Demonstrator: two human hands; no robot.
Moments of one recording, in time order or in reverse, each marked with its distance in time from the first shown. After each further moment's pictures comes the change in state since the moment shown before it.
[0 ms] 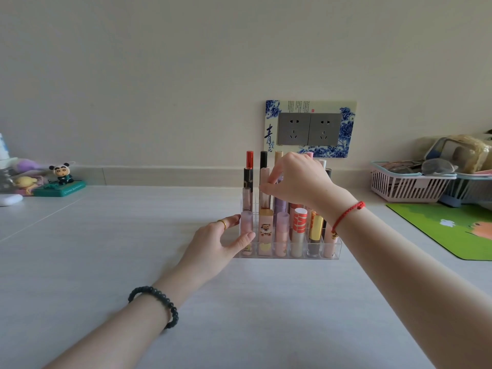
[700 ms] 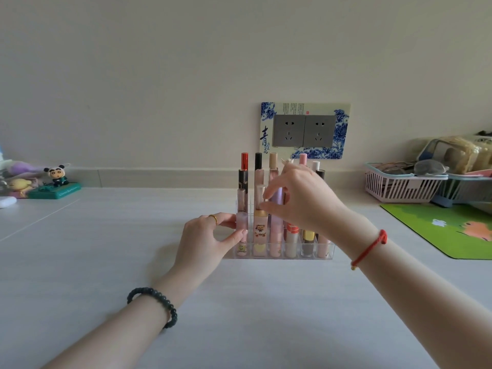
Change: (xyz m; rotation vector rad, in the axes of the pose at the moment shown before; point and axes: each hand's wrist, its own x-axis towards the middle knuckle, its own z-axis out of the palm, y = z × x) left_hand -0.004 0.017 -0.005 0.071 0.224 0.110; right_hand -0.046 0.002 -0.016 0.102 -0.019 -0.185
